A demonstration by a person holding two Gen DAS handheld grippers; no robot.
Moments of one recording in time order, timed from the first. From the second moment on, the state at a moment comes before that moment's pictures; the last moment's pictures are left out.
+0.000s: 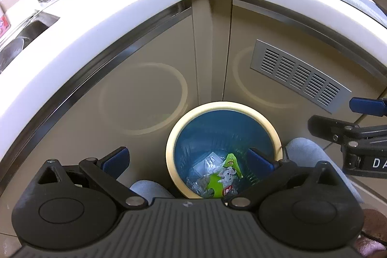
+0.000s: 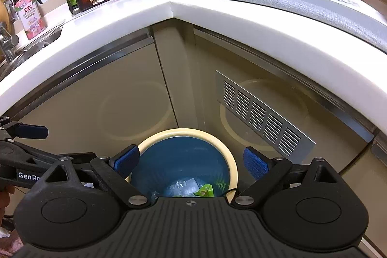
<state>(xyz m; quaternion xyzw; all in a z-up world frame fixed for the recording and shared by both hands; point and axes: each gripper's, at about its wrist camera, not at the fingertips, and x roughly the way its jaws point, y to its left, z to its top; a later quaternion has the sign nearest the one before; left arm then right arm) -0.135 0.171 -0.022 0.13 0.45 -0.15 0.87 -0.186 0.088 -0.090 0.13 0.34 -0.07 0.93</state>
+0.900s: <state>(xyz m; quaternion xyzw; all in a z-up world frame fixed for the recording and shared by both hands) -0.043 0.107 0.106 0.13 0.33 -0.18 0.92 -0.192 -0.003 0.008 0.10 0.11 -0.14 0.98</state>
